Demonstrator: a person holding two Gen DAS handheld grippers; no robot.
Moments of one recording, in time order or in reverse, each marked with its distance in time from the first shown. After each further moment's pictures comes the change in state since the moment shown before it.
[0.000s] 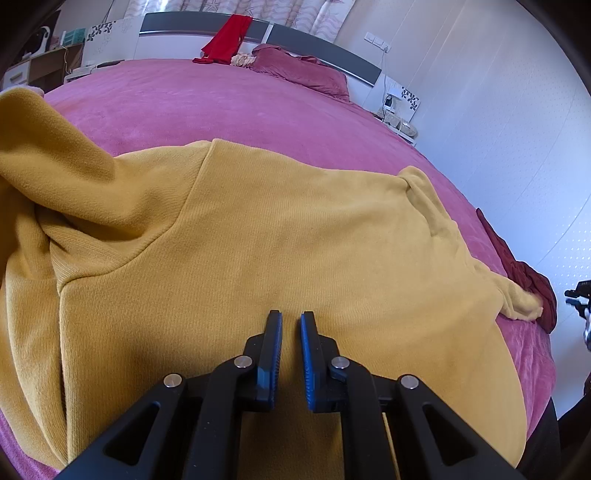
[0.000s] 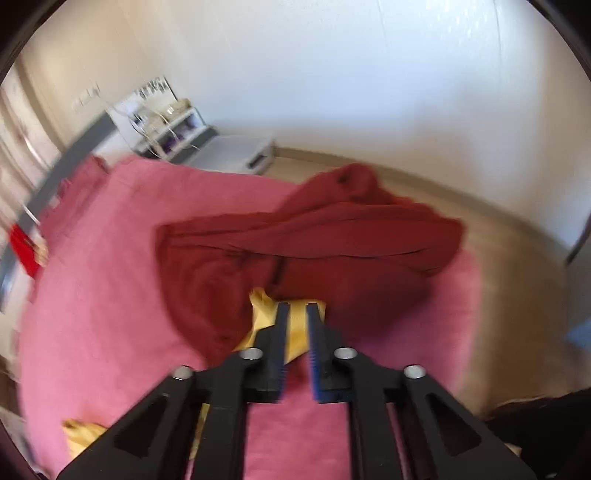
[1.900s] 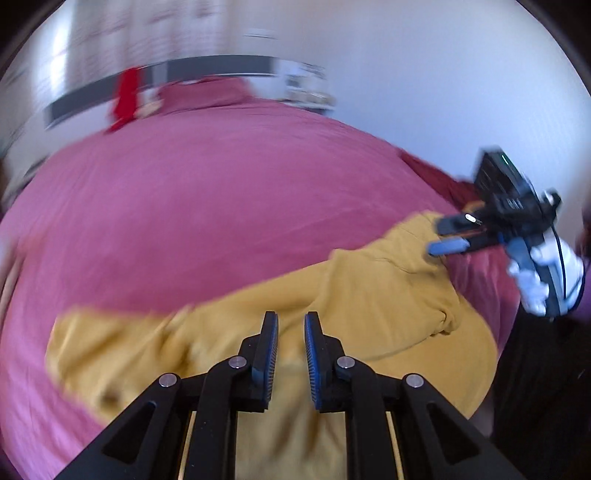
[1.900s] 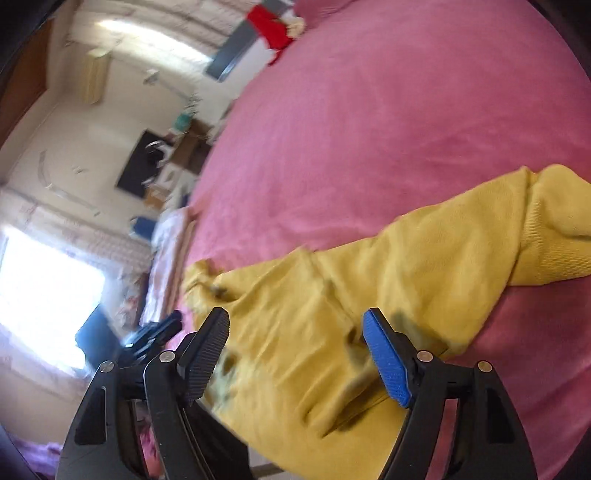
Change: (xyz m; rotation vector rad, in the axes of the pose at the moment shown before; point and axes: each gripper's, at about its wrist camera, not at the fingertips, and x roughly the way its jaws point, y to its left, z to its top) left arm -0.096 -0.081 0.019 0.504 0.052 -0.074; right arm 0.004 0.240 -0.272 -0.537 0.637 0.960
